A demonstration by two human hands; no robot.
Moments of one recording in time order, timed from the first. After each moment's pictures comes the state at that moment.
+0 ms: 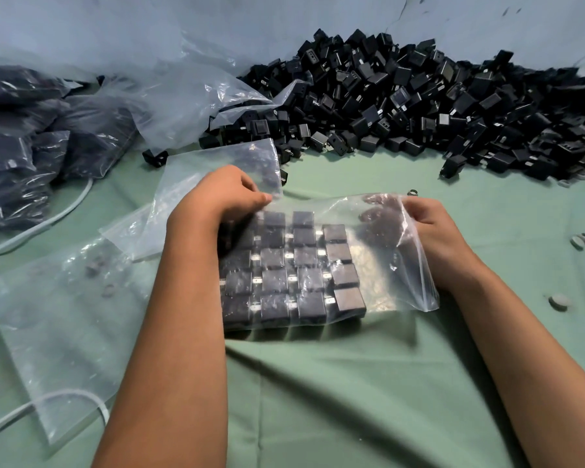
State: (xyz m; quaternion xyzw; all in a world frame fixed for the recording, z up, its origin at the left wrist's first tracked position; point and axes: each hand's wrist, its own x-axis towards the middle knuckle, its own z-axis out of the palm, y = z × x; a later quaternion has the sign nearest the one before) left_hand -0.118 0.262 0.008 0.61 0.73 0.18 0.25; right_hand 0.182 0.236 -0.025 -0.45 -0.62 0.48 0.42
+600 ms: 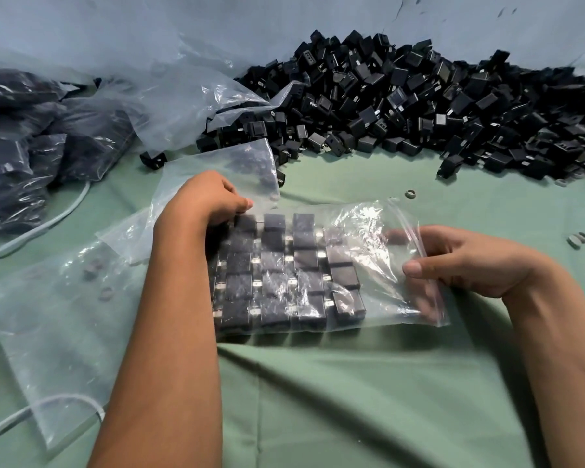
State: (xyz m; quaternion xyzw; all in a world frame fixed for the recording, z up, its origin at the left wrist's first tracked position) left_hand -0.131 0.258 0.008 0.56 0.77 0.18 0.25; right_hand 0.235 0.225 -0.005 -0.34 -0.58 0.73 0.13
